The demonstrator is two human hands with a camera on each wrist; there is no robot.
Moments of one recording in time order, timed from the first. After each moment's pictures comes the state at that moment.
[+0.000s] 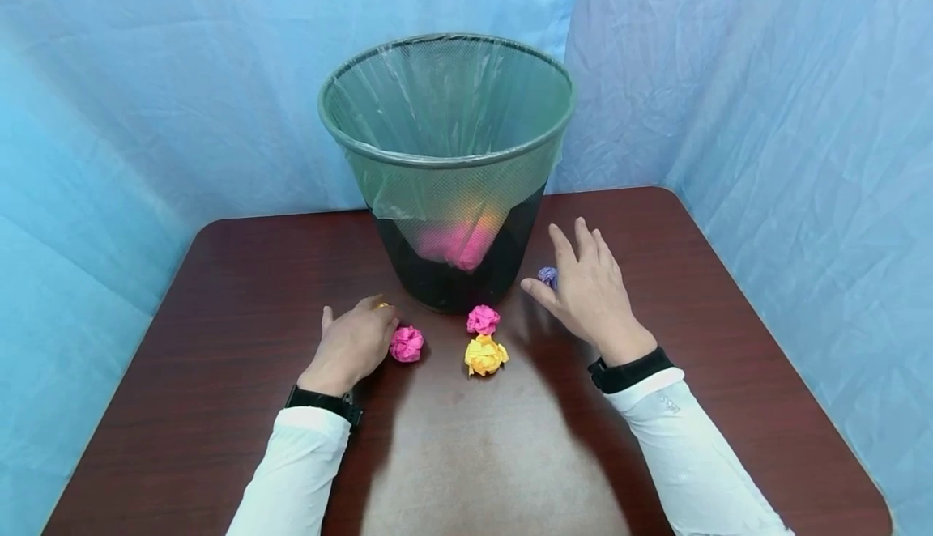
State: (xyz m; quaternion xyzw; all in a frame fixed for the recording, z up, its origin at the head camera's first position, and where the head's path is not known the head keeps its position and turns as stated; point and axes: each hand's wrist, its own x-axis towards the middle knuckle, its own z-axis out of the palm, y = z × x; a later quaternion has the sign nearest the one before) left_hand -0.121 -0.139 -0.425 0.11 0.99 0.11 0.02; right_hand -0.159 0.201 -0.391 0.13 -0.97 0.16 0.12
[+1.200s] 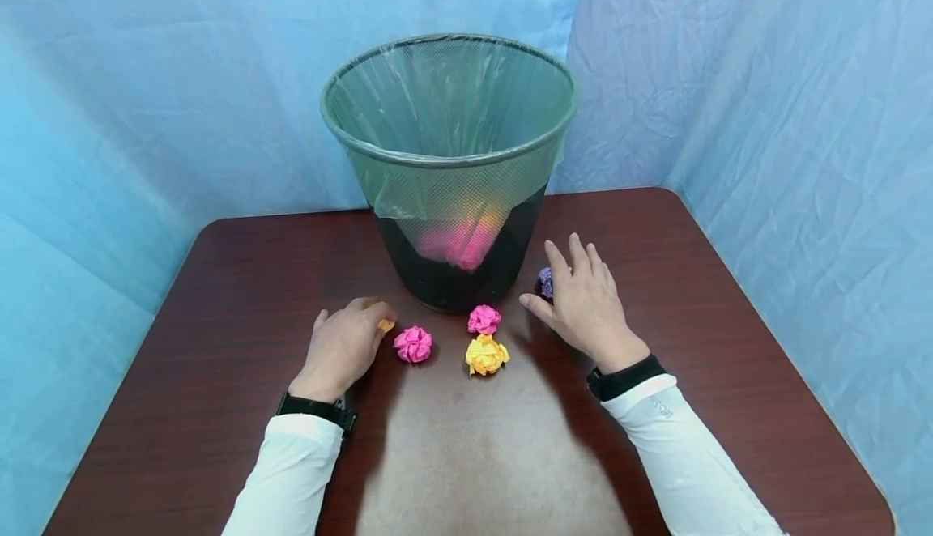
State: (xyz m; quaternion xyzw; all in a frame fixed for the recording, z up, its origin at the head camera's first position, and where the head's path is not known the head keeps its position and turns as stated) left_hand -0.114 -0.147 -0.427 0.11 0.99 0.13 -0.04; right_hand -0.157 0.200 -0.413 0.12 -0.98 0.14 0.07
